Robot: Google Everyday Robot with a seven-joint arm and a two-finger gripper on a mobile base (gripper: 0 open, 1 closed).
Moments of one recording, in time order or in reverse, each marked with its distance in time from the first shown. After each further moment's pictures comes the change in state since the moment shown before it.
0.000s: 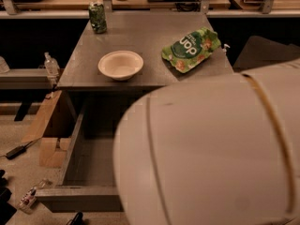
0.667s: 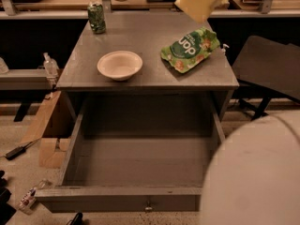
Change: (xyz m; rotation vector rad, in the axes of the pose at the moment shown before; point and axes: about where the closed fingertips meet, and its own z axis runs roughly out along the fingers) arm 0.063 -0.102 0.003 -0.156 0.262 0.411
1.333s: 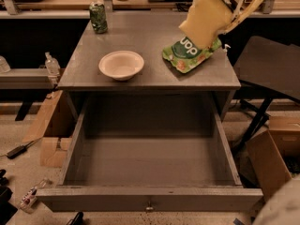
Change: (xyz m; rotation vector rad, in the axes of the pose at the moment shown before) arm 0.023 -0.040 0.013 -0.080 0.110 0.163
